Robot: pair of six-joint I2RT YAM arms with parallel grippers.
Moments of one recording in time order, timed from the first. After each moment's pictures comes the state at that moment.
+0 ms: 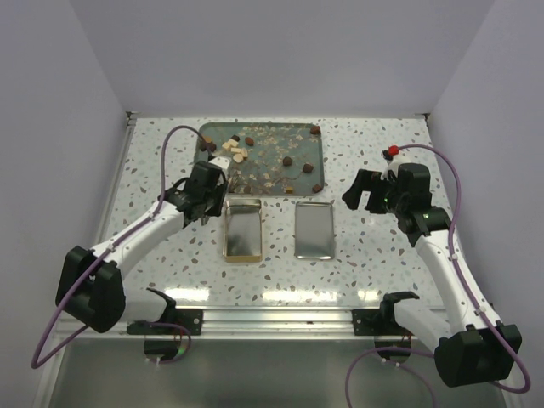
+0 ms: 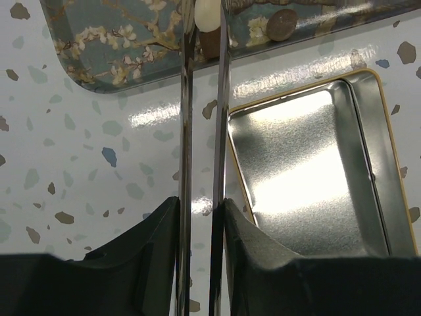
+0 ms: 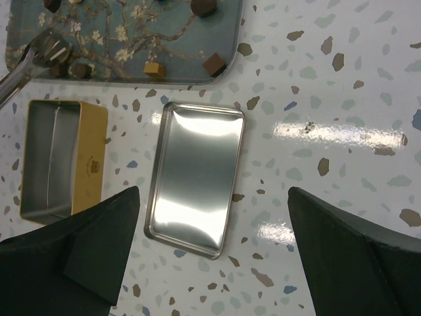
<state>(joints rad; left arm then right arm) -0.47 1.33 0.92 -0.46 -0.22 -0.12 0.12 0.98 0.87 -0.51 -0.22 0.29</state>
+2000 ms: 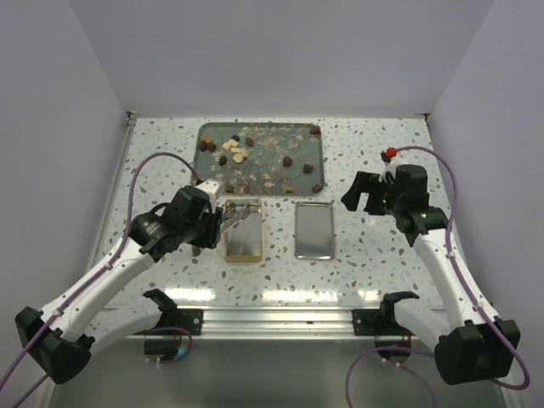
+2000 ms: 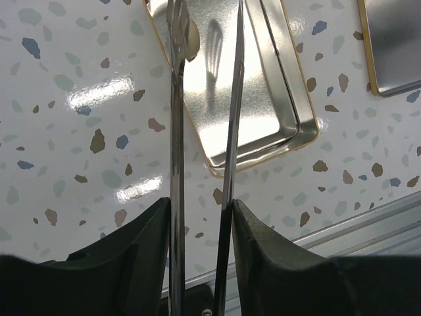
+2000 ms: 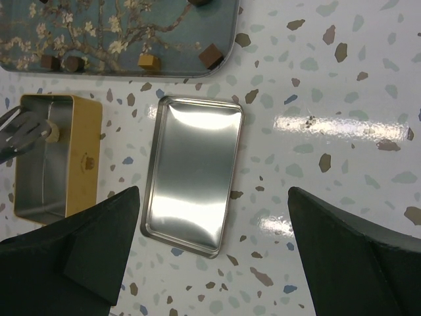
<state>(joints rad) -0.63 0.94 0.92 -0.88 -0.11 -0.33 0.12 0.99 0.85 -0.49 -0.23 0.29</state>
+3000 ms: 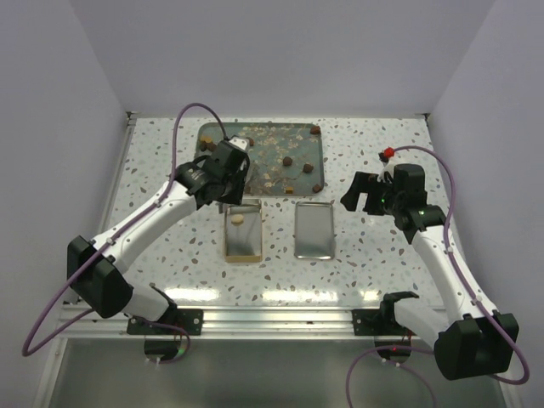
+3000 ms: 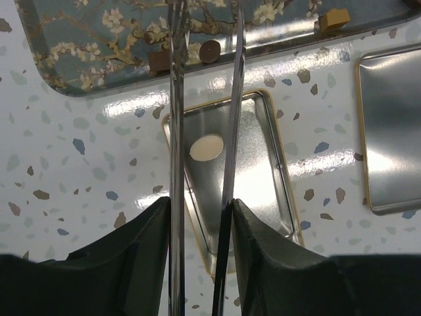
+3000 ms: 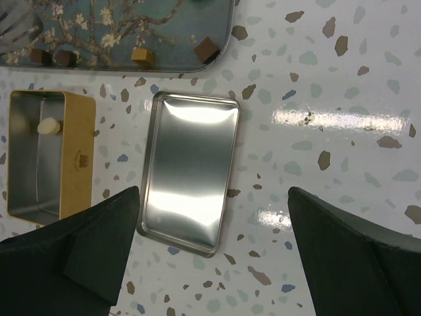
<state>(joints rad) -0.64 1.44 1.33 -0.83 -0.27 -0.33 0.12 1.02 0.85 -0.49 -0.23 0.29</state>
